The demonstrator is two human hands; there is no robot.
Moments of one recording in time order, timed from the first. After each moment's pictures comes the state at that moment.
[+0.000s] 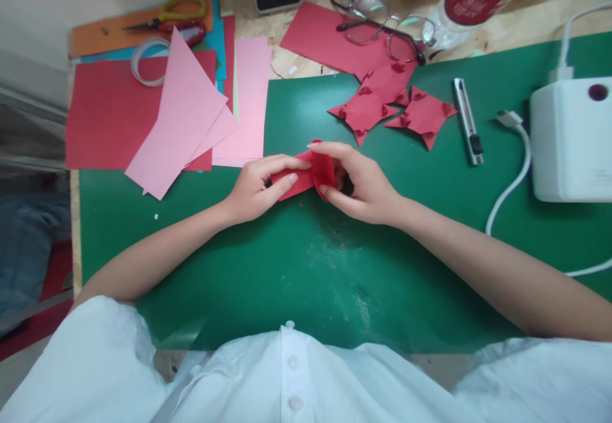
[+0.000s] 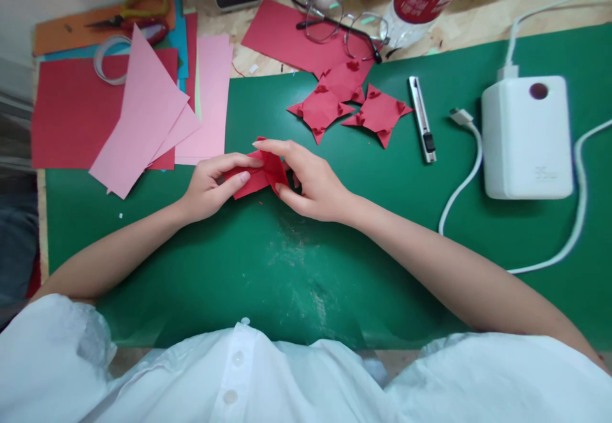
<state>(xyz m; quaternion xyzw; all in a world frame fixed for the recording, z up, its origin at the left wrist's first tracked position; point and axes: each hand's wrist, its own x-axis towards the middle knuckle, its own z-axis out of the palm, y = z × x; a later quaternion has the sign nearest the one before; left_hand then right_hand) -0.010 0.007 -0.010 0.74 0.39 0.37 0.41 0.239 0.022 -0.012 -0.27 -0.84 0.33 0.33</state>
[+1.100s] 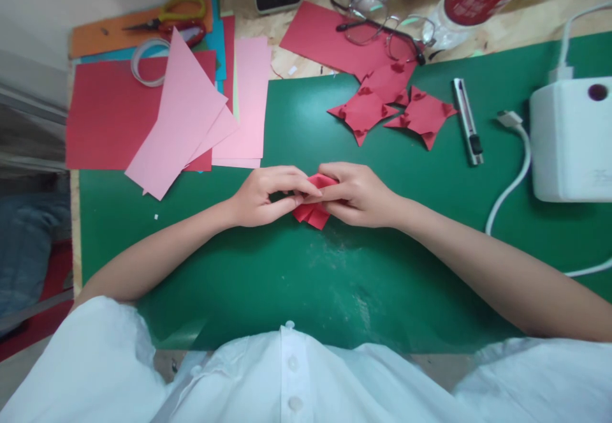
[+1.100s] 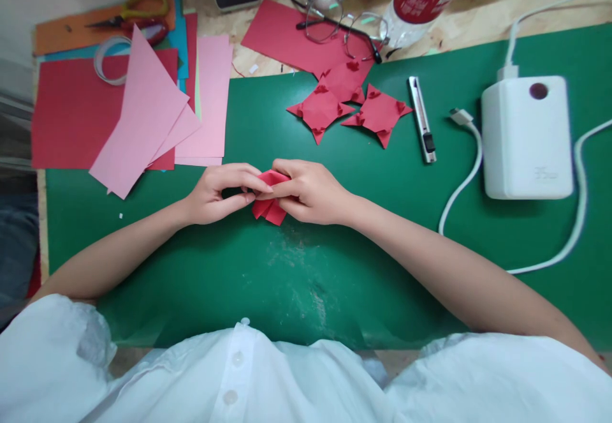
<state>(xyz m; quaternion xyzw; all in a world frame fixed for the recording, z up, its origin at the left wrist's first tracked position) -0.008 0.005 -0.011 0.79 0.28 0.35 0.43 0.243 0.027 -0.018 -0.19 -0.92 0.24 0.26</state>
